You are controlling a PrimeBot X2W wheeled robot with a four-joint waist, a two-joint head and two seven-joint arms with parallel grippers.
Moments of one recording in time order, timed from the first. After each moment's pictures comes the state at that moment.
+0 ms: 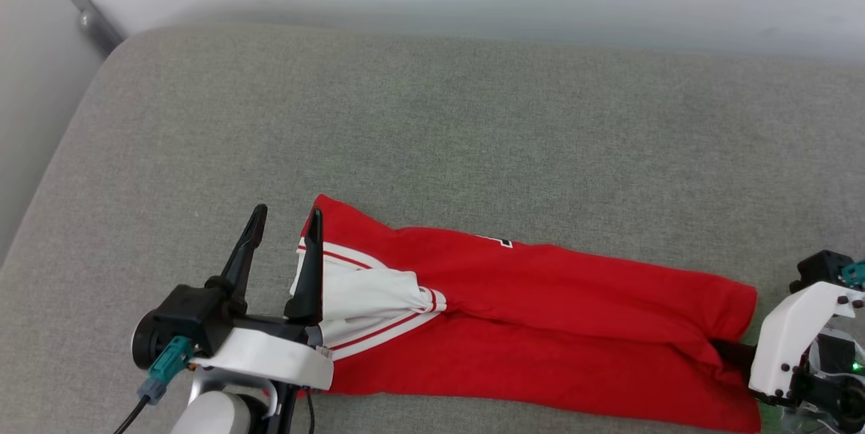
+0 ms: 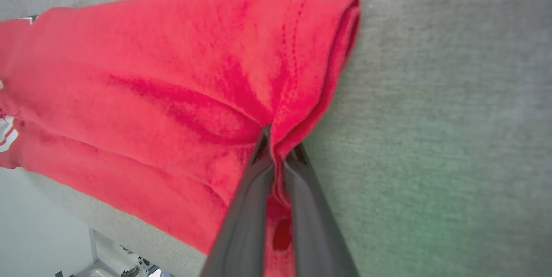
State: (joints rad) left arm -0.15 0.28 -0.33 0.00 -0.46 0.12 -0.26; right arm -0.18 -0.23 -0.13 0.26 0.59 0.13 0.93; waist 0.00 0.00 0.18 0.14
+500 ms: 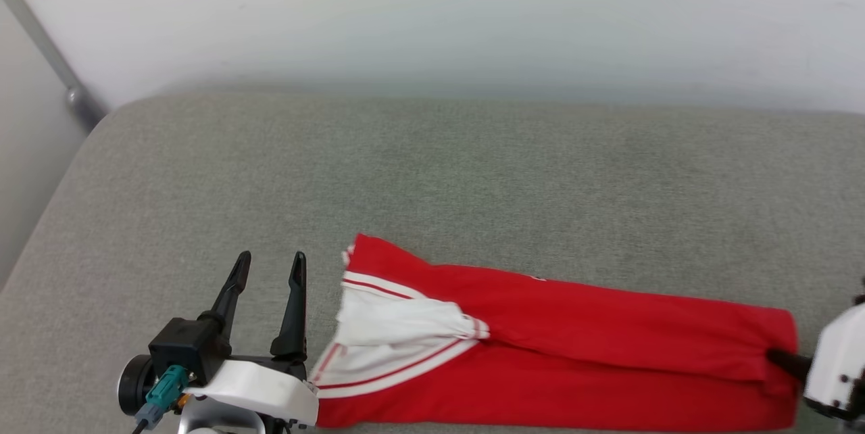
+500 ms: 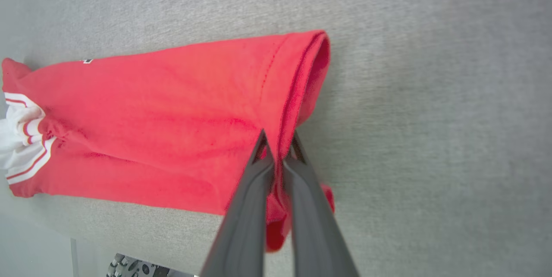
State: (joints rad) left arm -0.05 0.31 -0.32 0.00 -0.46 0.16 -0.22; right arm -0.15 -0.28 -0.21 0.26 0.59 0.13 0.91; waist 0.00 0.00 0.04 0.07
